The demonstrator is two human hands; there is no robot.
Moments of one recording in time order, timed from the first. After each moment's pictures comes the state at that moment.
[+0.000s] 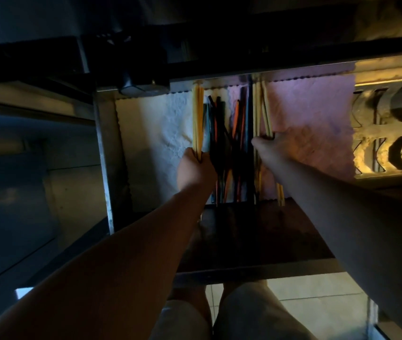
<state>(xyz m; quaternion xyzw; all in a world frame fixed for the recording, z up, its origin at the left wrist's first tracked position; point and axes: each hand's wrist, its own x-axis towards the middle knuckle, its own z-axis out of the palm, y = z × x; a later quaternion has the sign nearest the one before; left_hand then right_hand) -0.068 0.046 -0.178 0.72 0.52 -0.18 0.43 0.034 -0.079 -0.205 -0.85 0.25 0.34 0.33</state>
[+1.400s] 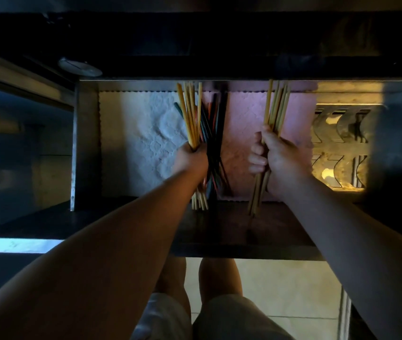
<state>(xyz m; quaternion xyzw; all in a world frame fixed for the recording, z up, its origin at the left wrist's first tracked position) -0.031 -0.018 -0.155 0.63 0.56 -0.16 0.52 0.053 -0.150 -0.116 -0.54 0.32 0.43 0.65</state>
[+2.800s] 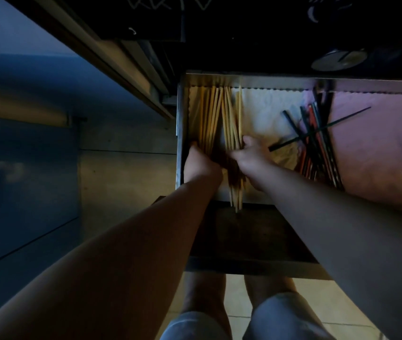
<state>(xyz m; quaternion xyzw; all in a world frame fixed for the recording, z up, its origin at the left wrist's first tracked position) -0.133 0.155 -0.151 0.64 0.55 -0.20 0.49 -0.061 0.073 -0.184 -0.82 0.10 0.45 0.33</state>
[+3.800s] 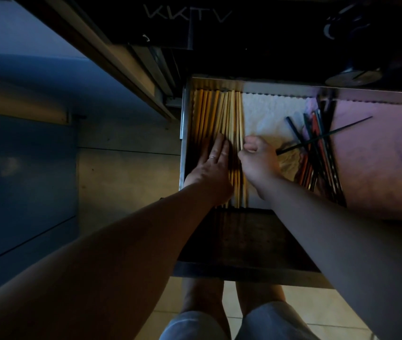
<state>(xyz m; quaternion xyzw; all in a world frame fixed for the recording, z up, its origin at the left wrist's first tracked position) -0.134 0.158 -0.167 0.82 0.22 -0.42 0.31 -0.063 0.072 -0.177 -0.85 0.10 0.38 0.34</state>
